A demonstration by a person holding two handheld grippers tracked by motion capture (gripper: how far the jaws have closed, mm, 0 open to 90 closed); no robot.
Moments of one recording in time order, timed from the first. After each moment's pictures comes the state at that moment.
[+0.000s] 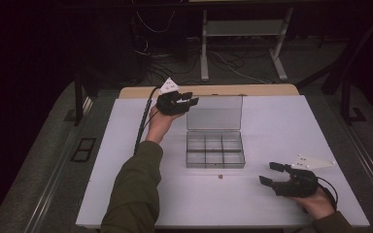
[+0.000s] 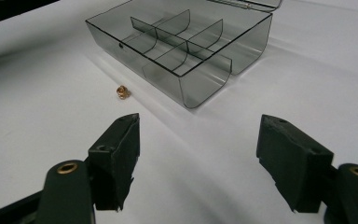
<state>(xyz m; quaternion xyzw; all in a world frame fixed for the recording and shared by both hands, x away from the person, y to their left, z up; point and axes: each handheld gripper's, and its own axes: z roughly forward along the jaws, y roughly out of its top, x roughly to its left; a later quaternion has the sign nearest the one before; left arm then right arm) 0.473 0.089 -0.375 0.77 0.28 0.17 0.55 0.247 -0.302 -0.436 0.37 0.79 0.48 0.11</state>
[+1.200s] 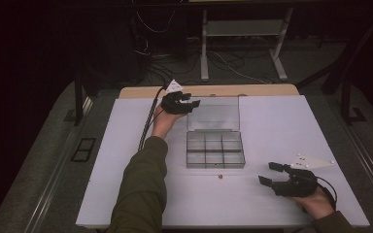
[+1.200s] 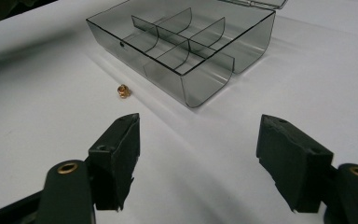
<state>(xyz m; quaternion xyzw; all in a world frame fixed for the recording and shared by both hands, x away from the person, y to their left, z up) 0.504 0.081 -0.408 0.78 0.31 0.16 0.52 0.249 -0.302 -0.437 0.37 0.79 0.48 0.11</state>
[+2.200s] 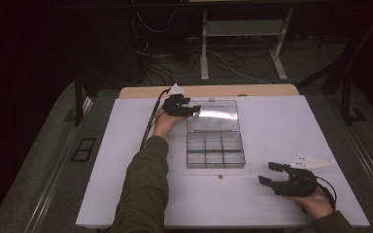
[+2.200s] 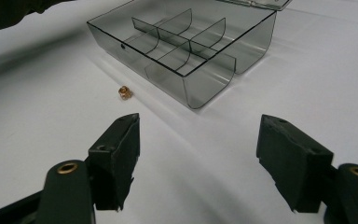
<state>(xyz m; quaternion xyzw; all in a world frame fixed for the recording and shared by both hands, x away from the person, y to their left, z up) 0.515 0.079 -0.431 0.79 0.32 0.14 0.49 0.250 -0.302 -0.438 0.37 0.79 0.48 0.10</state>
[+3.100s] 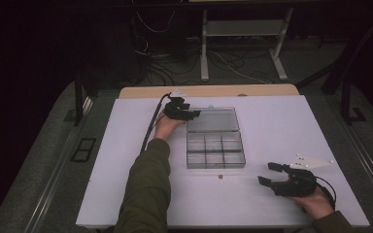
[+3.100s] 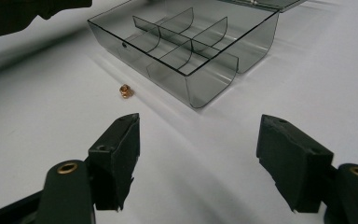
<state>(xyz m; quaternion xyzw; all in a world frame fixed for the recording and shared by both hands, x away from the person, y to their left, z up) 0.519 0.078 -0.451 0.80 0.35 0.11 0.47 0.250 -0.300 -0.438 0.37 0.79 0.48 0.10</state>
